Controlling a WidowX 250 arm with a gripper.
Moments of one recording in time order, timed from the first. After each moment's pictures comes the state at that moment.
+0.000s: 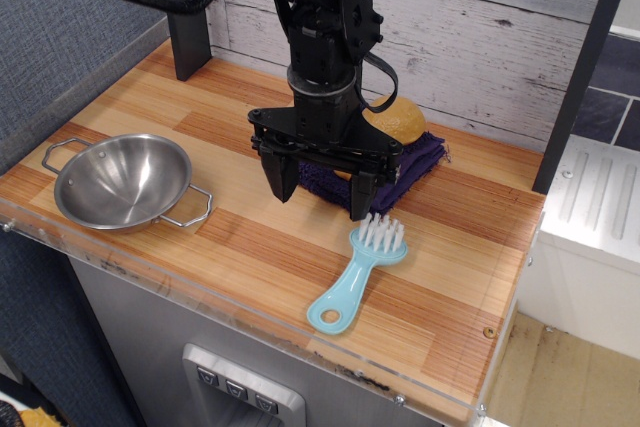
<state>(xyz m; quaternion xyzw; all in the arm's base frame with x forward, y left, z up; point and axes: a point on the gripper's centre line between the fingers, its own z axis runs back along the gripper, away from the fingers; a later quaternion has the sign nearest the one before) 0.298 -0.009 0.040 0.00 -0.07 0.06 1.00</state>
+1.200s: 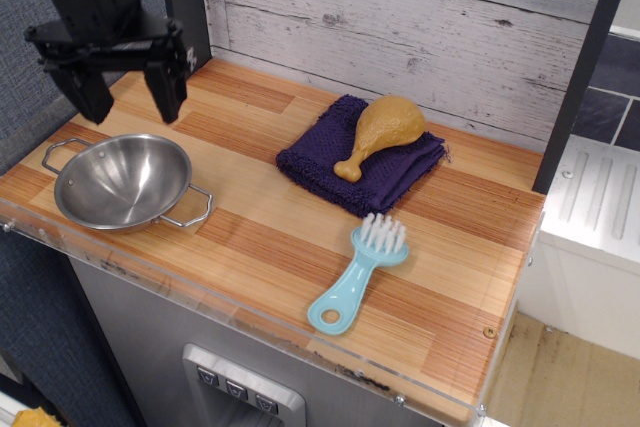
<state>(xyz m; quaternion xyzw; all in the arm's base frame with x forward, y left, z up) 0.259 0.121 0.087 -0.04 -0.09 0.16 0.98</state>
